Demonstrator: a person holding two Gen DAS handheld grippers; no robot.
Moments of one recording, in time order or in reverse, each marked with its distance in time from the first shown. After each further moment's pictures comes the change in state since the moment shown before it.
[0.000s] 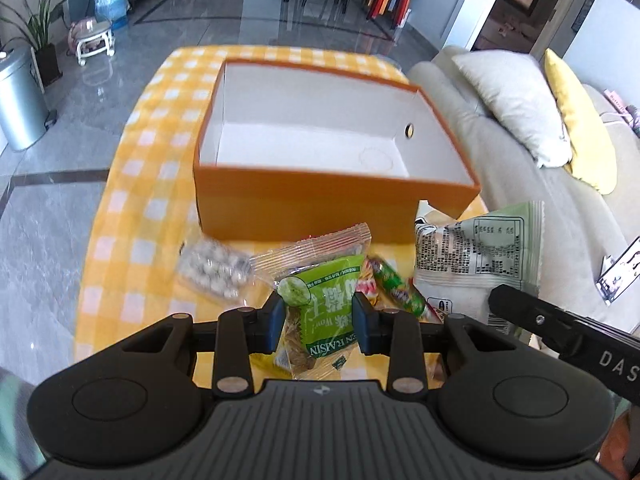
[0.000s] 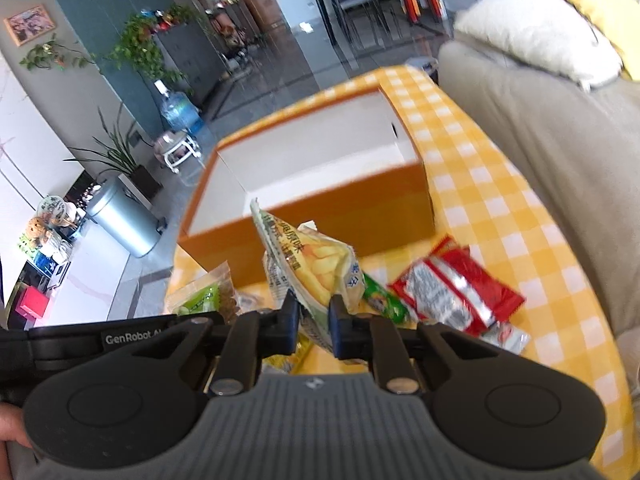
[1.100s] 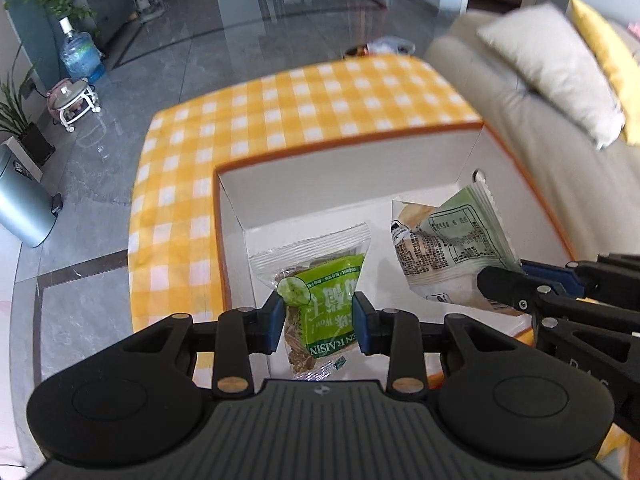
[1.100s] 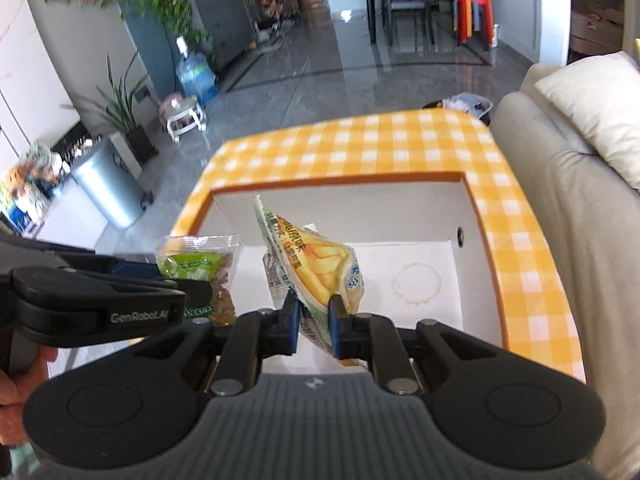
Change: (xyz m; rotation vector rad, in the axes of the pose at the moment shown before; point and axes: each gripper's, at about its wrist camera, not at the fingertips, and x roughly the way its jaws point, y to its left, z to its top) left arm 0.100 0.006 0.150 0.255 0.103 0.145; right arm 0.135 0.054 0.139 -0.225 0.078 -0.046
